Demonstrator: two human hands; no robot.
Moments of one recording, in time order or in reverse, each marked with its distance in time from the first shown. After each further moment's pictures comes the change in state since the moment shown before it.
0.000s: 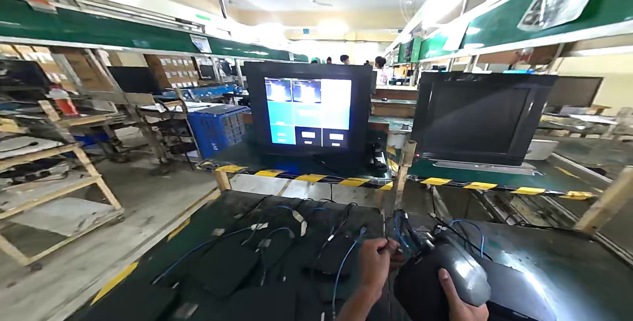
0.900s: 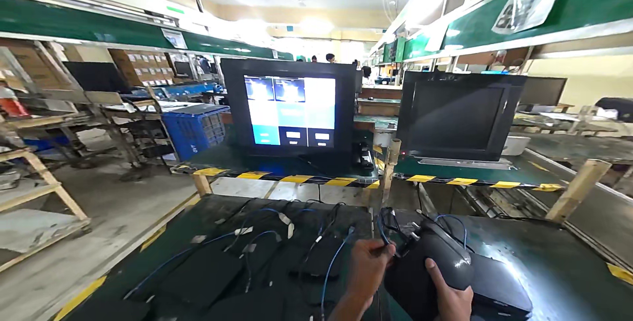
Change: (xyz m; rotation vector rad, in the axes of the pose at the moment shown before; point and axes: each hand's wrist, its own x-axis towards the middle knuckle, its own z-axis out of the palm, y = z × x) left_hand -0.015 0.016 0.002 -0.002 -0.041 0.104; right_hand 0.012 -0.006 0.005 0.072 0.019 0.012
